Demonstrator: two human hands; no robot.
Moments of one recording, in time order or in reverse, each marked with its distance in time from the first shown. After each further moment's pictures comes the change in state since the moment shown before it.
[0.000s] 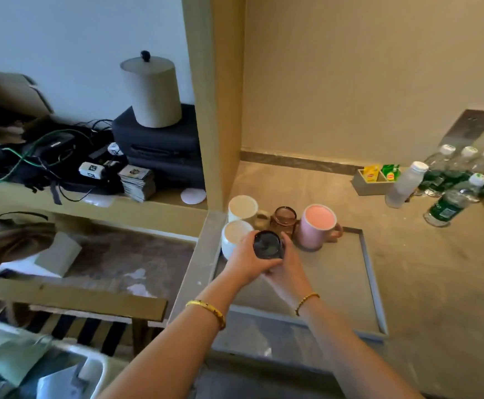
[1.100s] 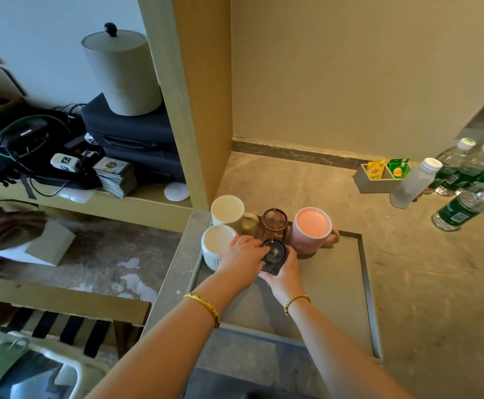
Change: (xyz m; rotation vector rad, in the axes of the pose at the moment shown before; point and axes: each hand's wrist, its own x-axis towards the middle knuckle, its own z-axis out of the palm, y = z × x) left_hand 0.063 -0.007 0.032 0.930 -0.197 0.271; right_hand 0.049 0.067 -0.005 0.205 0.026 0.261
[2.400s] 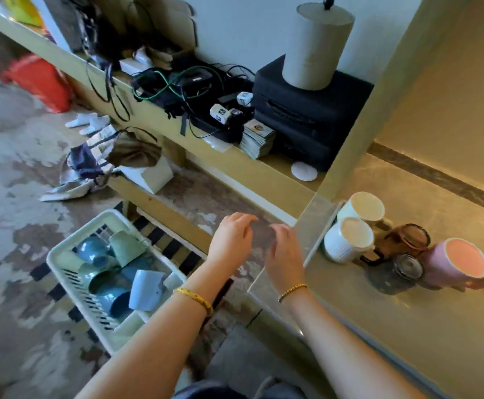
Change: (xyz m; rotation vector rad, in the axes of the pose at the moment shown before) left_hand -0.207 -0.166 -0.010 -0.536 0.546 -0.622; right_hand -0.109 -0.082 0.208 -0.532 -0.191 -0.714
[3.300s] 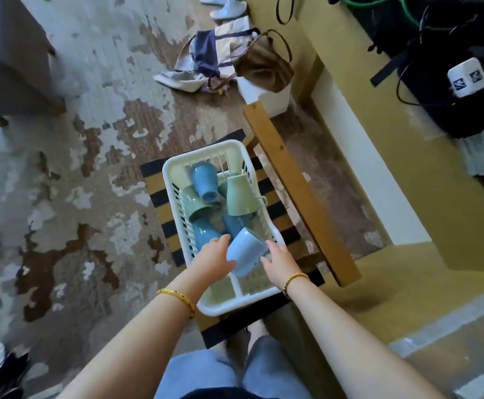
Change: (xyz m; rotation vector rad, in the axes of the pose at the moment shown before) left_hand -0.101 -0.318 -0.065 0.005 -0.418 -0.823; right_hand -0.016 -0.094 0.292 -0.164 -1.187 0.130
